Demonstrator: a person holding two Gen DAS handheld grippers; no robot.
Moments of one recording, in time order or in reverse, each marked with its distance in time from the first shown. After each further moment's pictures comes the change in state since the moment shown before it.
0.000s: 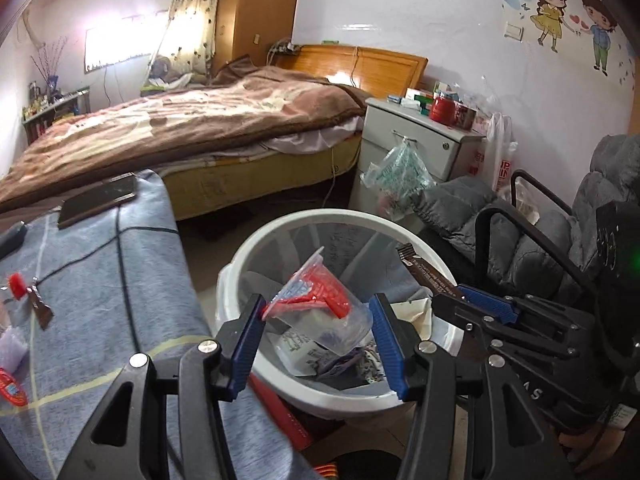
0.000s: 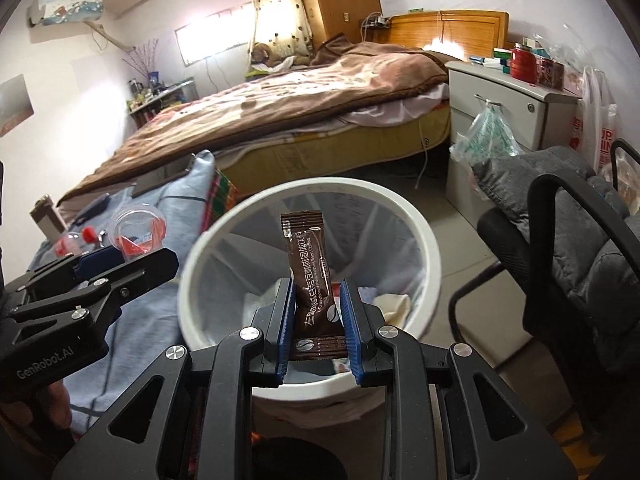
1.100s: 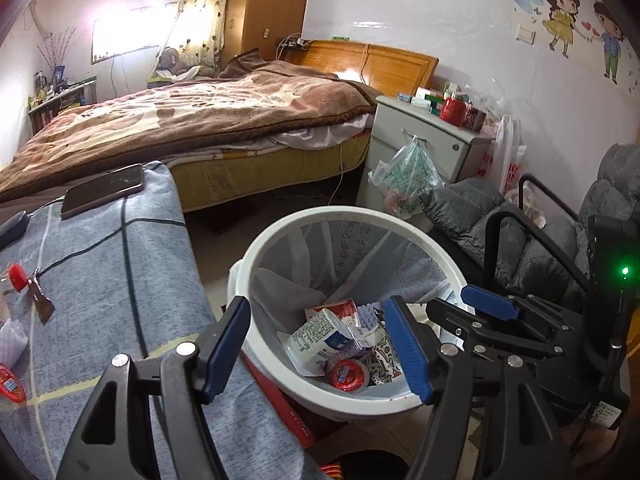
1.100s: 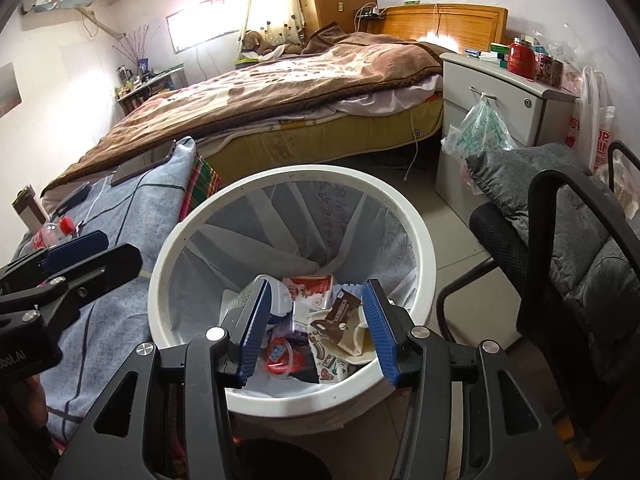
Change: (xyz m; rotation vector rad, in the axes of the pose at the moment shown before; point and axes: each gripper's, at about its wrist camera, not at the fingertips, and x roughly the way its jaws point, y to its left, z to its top) left arm -0.004 0.013 0.000 -0.033 0.002 0.019; right arm 0.009 -0.002 0.001 -0.014 0.035 -0.044
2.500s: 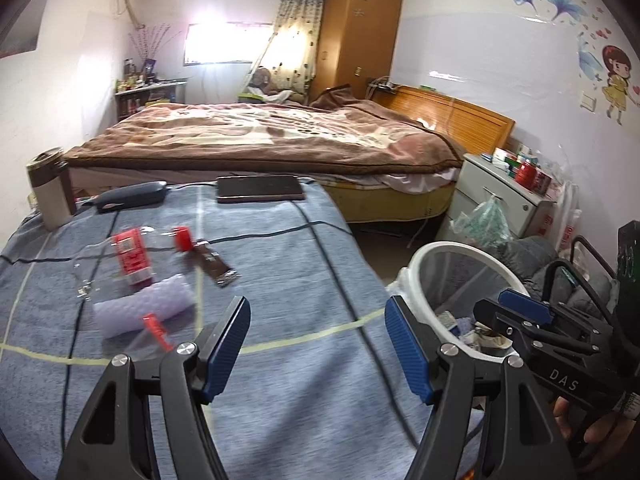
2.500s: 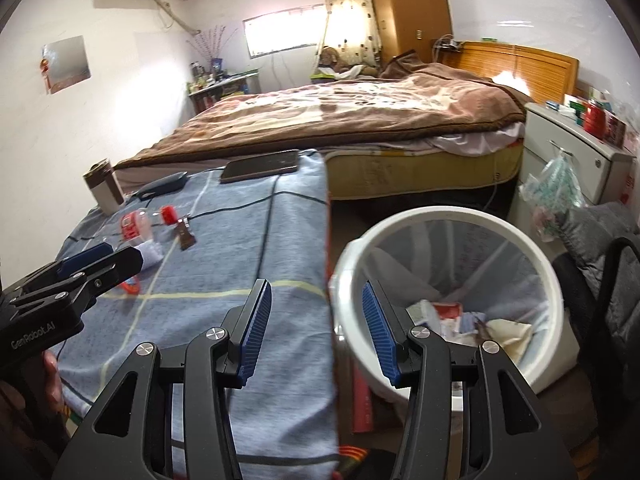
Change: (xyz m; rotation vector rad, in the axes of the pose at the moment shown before) left arm -0.109 0.132 -0.046 -0.178 -0.135 0.225; right arm -0.022 0.120 -0.001 -0.149 -0.073 0.182
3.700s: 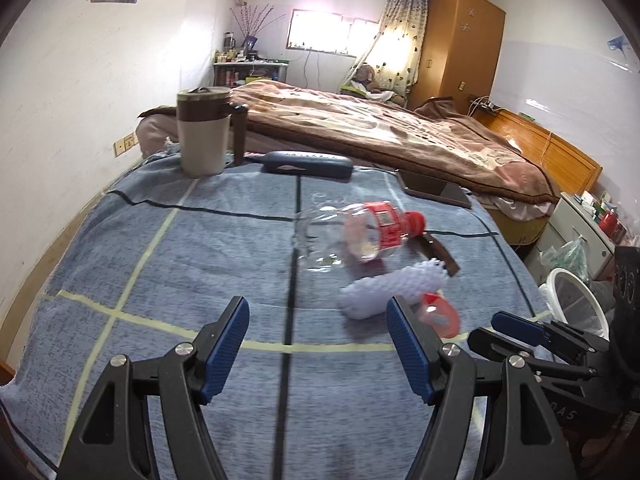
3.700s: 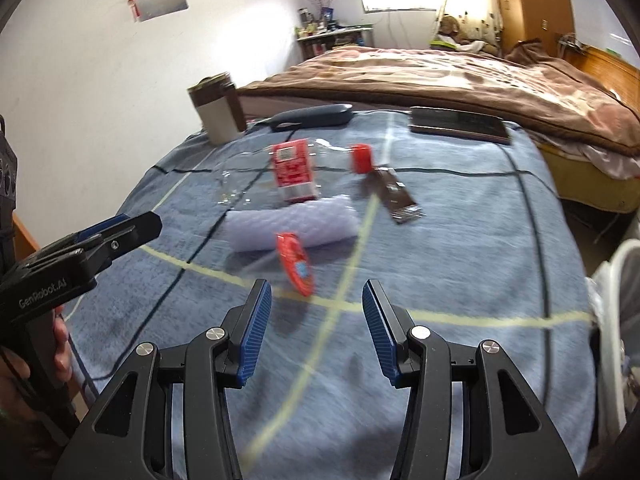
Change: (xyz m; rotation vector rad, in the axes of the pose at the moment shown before) left arm -0.042 0.190 -0.031 -0.199 0.017 0.246; right arm 0.080 0.174 -0.011 -0.200 0.160 0.310
